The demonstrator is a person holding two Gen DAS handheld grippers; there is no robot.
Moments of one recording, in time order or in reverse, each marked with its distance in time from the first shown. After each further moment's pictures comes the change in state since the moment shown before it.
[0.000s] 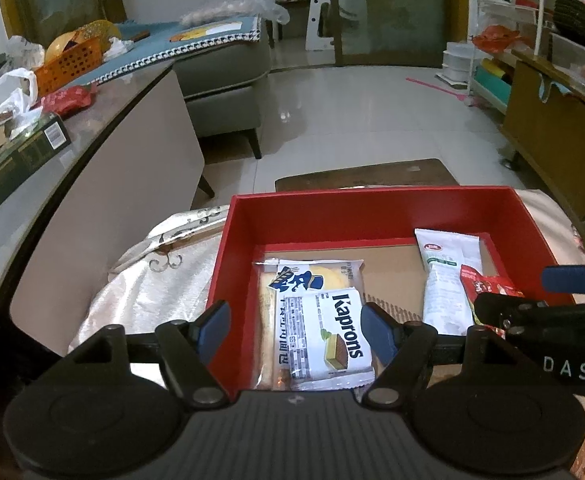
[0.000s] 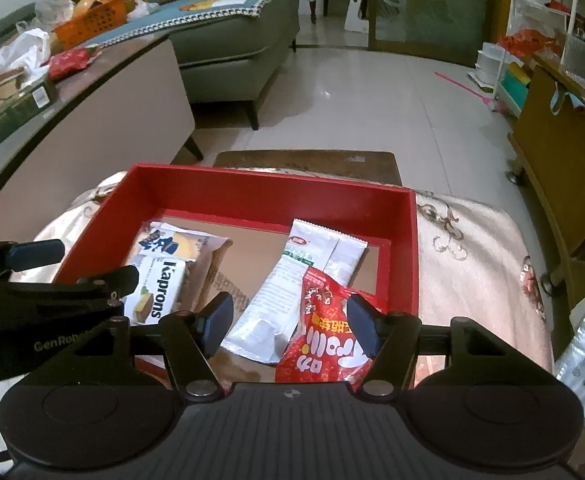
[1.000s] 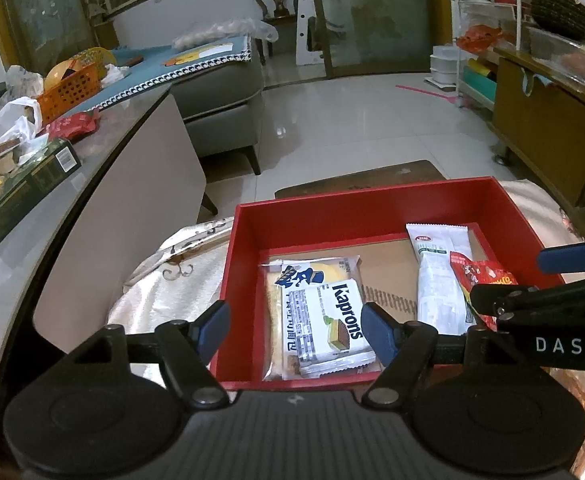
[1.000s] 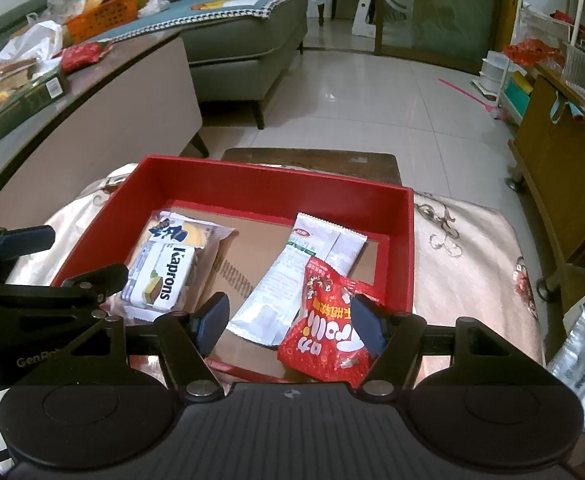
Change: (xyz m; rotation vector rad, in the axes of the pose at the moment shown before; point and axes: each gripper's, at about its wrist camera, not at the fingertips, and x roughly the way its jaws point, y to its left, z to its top) left arm -0.024 -0.004 -0.014 0.065 -0.050 0.017; right arm -0.013 0.005 -0.008 -0.034 -0.002 -0.002
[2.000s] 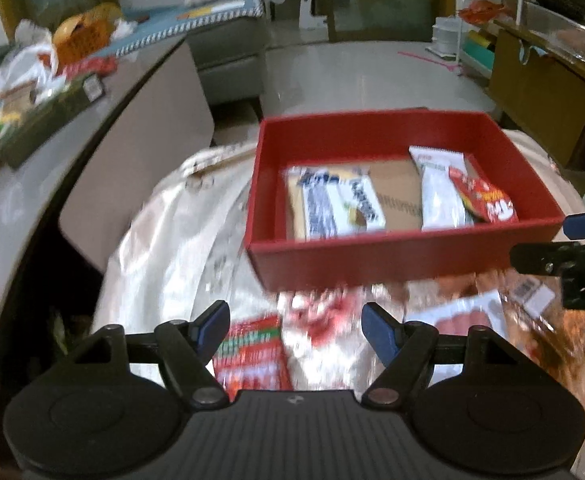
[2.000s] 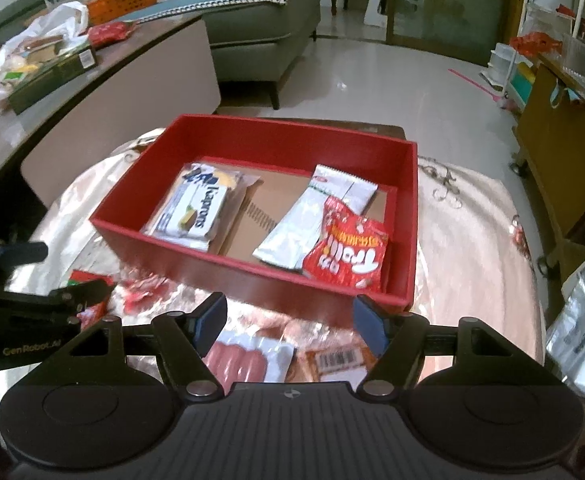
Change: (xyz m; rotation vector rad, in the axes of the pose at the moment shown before) left arm -0.036 0.030 -0.066 -0.042 0.122 -0.031; right arm -0.038 0.011 -0.046 -0.021 0.037 0.031
